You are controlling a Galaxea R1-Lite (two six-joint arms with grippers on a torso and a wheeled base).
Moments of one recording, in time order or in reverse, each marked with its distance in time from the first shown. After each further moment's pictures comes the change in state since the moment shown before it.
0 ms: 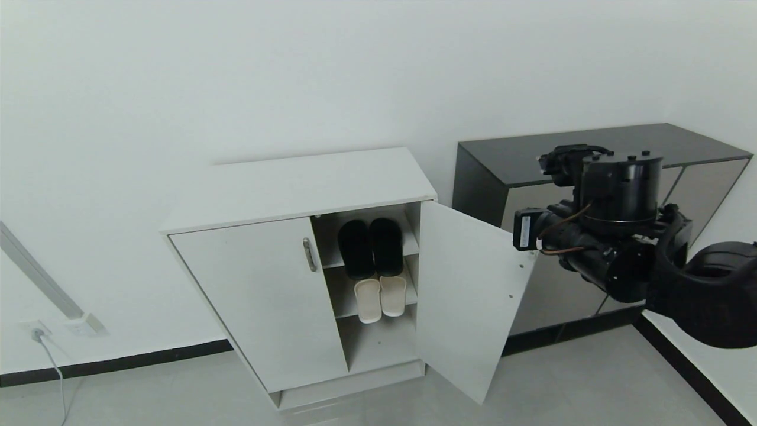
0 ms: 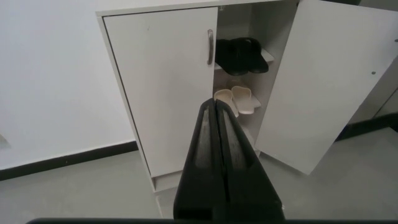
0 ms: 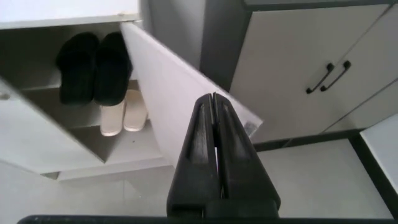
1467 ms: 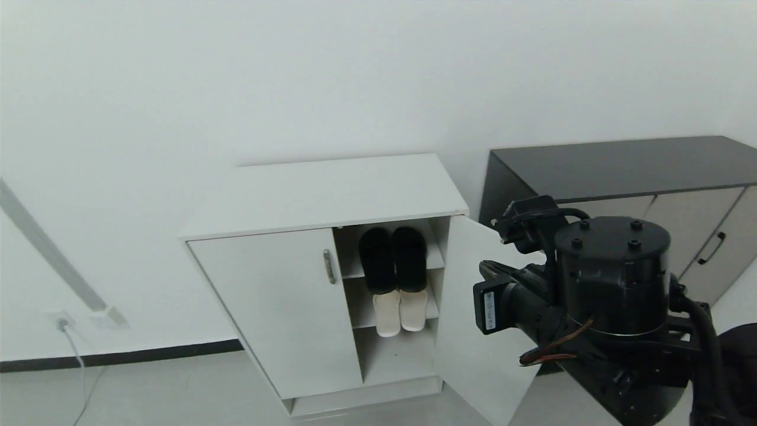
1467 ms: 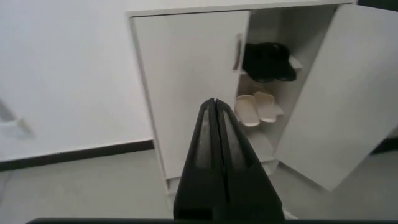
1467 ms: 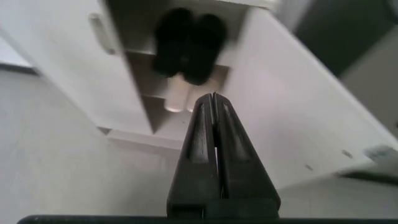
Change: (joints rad) left arm 0.000 0.000 0.000 0.000 0.000 0.000; right arm 0.356 -0.097 0.182 -0.008 -0.116 0.039
